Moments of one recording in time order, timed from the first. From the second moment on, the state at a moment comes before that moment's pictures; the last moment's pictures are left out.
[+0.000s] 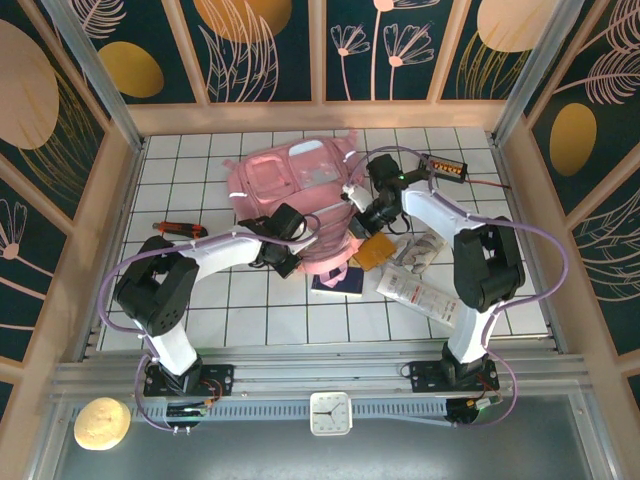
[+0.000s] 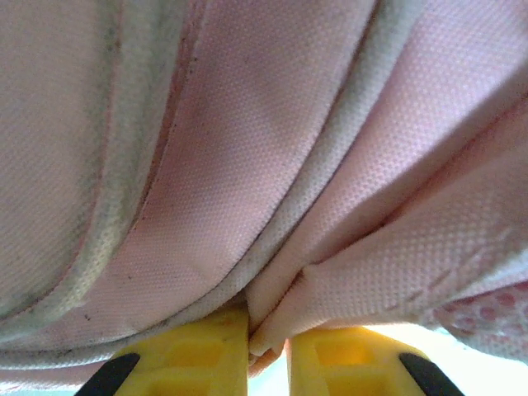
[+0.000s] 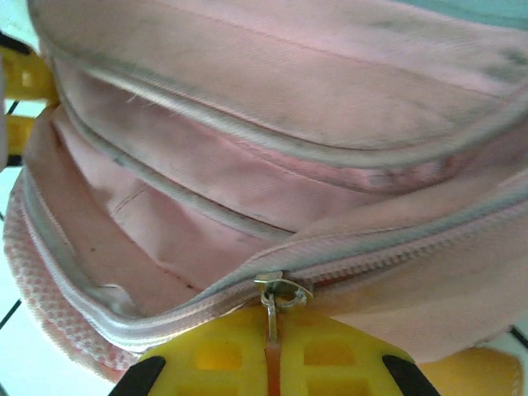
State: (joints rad) left arm -0.66 1.75 1.04 -0.52 0.01 0.17; right arm 0.46 1.82 1.38 -0.83 -0.42 -0.31
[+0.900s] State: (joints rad) left arm -0.66 1.81 1.36 -0.46 -0.02 0.21; right arm 0.39 1.80 1.39 -0.93 -0.45 -0.24
